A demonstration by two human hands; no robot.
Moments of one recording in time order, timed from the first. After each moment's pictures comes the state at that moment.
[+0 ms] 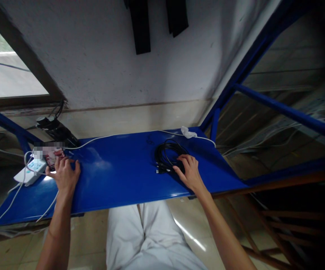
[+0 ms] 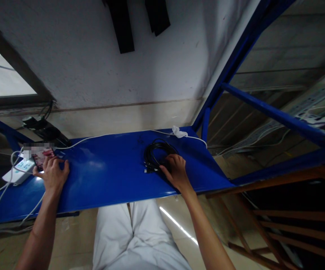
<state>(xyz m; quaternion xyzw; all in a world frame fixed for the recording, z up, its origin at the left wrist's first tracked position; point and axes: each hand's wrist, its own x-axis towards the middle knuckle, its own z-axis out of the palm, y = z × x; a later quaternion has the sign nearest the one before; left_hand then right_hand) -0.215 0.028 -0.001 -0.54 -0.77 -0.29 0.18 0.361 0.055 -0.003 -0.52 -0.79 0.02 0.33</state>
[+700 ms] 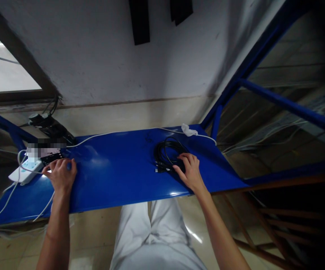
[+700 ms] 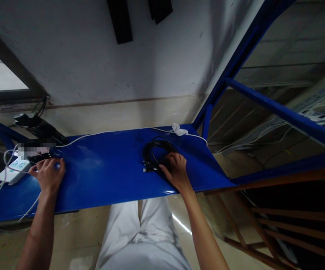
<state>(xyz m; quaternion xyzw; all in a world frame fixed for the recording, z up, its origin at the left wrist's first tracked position) -0.224 0.026 -0.006 -0.55 -0.77 -0.26 0.21 0.361 0.054 -0.003 -0.53 -0.78 0.01 0.33</state>
